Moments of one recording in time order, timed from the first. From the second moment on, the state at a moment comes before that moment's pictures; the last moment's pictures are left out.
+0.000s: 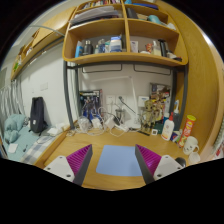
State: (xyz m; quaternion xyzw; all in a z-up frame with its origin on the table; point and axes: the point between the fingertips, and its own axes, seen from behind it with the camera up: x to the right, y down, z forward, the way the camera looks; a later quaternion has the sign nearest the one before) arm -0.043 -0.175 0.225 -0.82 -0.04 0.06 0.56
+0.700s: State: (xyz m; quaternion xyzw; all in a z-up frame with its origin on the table) arm 0.267 -0.249 0.019 -0.92 0.04 -0.06 0.40
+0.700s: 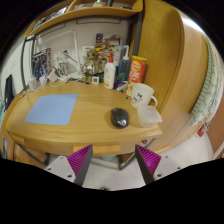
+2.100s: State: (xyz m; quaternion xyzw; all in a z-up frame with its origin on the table) arm 0.244 -0.046 0.181 -0.85 0.07 -0.03 0.52
